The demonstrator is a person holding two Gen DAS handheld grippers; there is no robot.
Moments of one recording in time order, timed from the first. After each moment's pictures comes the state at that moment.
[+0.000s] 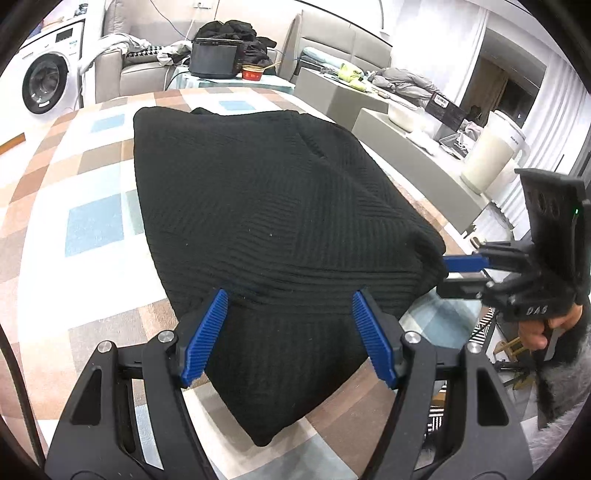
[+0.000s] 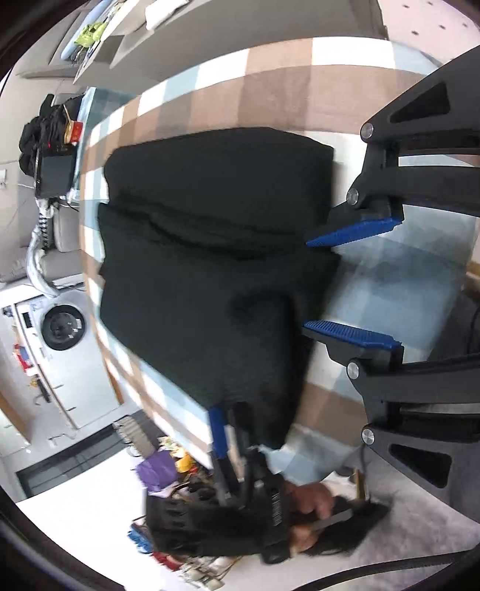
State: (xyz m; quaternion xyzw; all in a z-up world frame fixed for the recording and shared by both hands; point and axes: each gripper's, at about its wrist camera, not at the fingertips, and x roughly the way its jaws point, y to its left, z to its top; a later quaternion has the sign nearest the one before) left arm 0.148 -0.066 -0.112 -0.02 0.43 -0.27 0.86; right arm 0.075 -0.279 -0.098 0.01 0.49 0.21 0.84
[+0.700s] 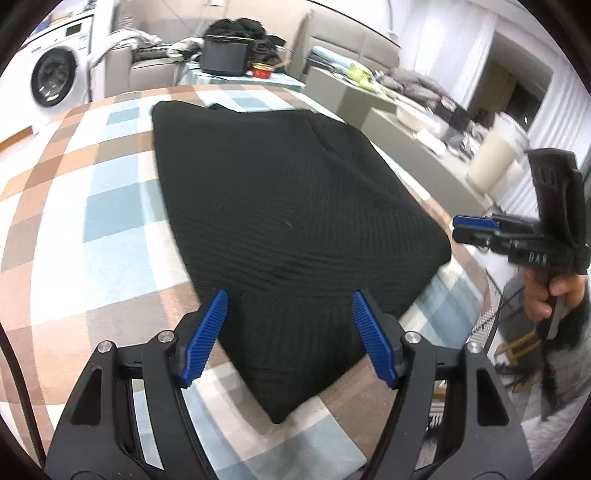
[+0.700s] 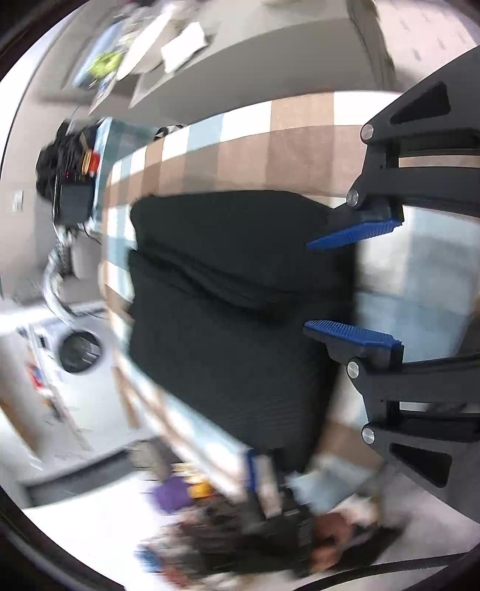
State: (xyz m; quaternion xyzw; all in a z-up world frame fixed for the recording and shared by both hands) left arm 0.143 -0.045 -0.108 -0.04 0.43 -0.26 0.87; right arm 0.088 -0.313 -0.071 0.05 0.45 0.16 0.87
